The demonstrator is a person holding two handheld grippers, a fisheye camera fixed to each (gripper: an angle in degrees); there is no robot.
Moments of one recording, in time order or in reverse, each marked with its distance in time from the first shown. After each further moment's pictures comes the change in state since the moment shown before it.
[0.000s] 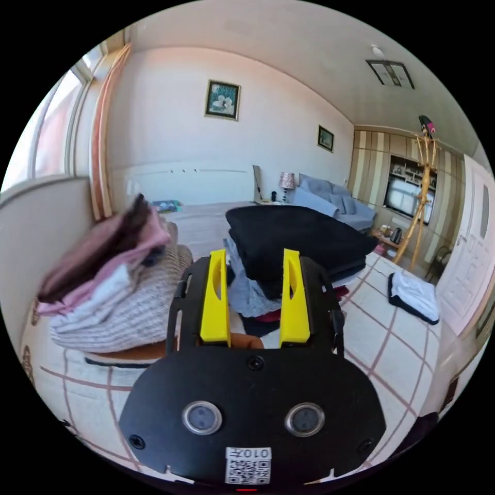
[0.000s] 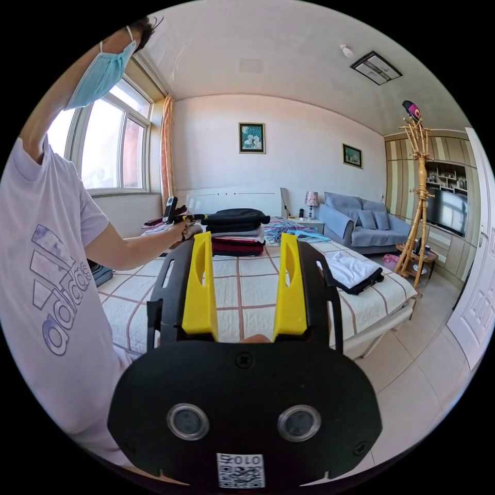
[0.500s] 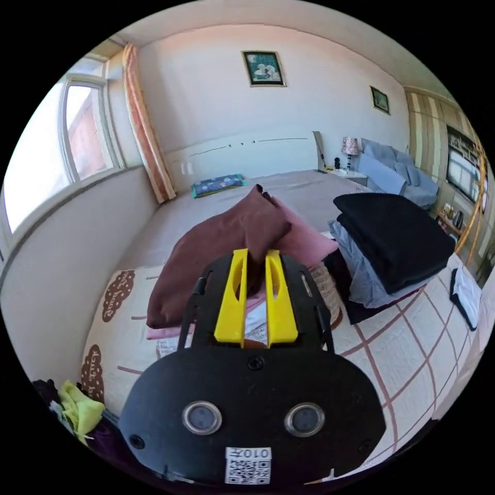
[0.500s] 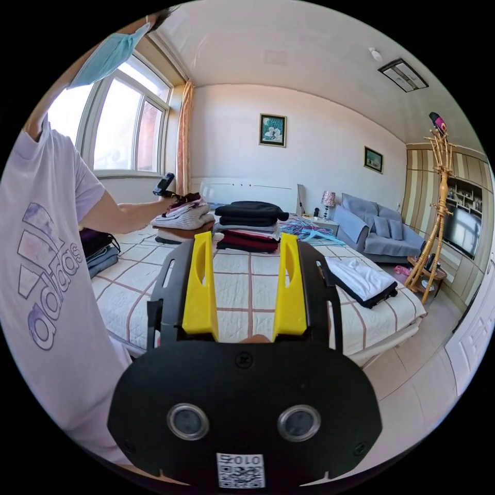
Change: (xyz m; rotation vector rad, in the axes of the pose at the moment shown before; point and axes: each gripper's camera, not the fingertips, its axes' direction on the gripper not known) left arm -0.134 -0.063 -0.002 -0.222 -0.360 0.020; right arm 0.005 -0.004 0.041 -0.048 -0.045 -0.104
